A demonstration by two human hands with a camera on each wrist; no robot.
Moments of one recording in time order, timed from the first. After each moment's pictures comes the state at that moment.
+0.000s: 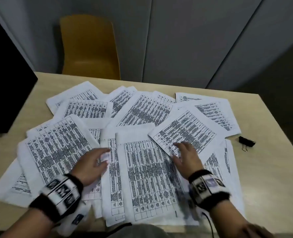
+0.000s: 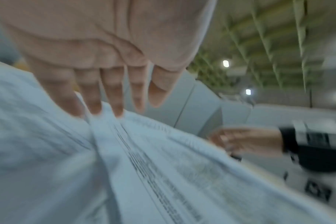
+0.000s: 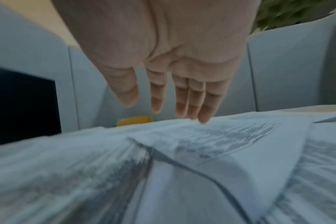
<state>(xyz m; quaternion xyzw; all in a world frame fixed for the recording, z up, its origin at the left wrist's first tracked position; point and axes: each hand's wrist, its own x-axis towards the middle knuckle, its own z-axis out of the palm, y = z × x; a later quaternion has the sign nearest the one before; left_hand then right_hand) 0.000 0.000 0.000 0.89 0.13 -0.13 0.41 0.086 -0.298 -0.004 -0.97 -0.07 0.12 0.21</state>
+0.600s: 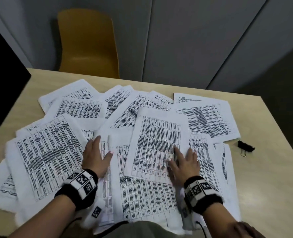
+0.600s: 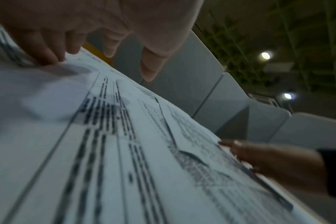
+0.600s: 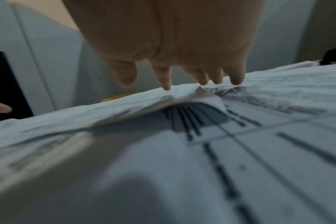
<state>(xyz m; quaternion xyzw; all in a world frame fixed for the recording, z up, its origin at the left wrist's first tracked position) 0.045 -0.036 -0.039 0.88 0.28 -0.04 0.39 0.097 -0.315 -0.037 -0.97 0.00 0.24 0.10</state>
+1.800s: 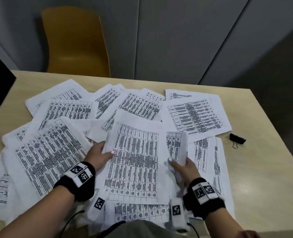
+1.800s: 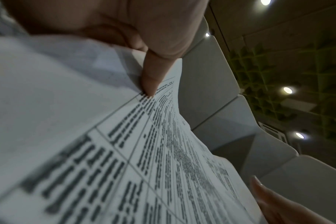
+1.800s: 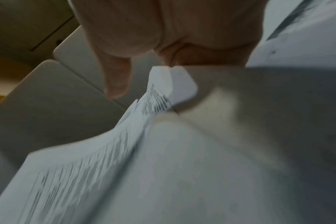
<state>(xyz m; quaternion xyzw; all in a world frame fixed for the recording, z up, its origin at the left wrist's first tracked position) 0.063 -0.055 -0.025 0.78 0.25 -0.12 0.56 0.086 -0.335 -0.036 -0.76 0.24 0.22 0.56</state>
